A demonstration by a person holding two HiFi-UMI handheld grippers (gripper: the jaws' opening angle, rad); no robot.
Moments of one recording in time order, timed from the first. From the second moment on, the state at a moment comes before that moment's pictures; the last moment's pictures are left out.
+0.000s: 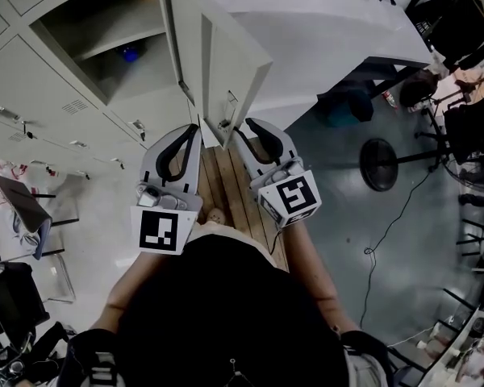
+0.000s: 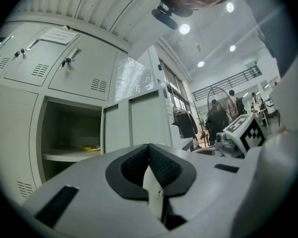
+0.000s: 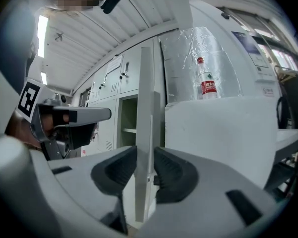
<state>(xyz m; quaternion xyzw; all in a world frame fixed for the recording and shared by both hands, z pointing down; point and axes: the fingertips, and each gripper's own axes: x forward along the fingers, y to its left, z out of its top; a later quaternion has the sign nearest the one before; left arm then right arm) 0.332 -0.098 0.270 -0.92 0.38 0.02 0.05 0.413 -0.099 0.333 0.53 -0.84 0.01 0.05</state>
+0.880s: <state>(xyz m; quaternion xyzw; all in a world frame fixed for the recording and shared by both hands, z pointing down) 0.300 -0.091 0.266 -0.91 0.41 0.02 0.06 0.358 -0.093 0.334 0.46 -0.89 0.00 0.06</state>
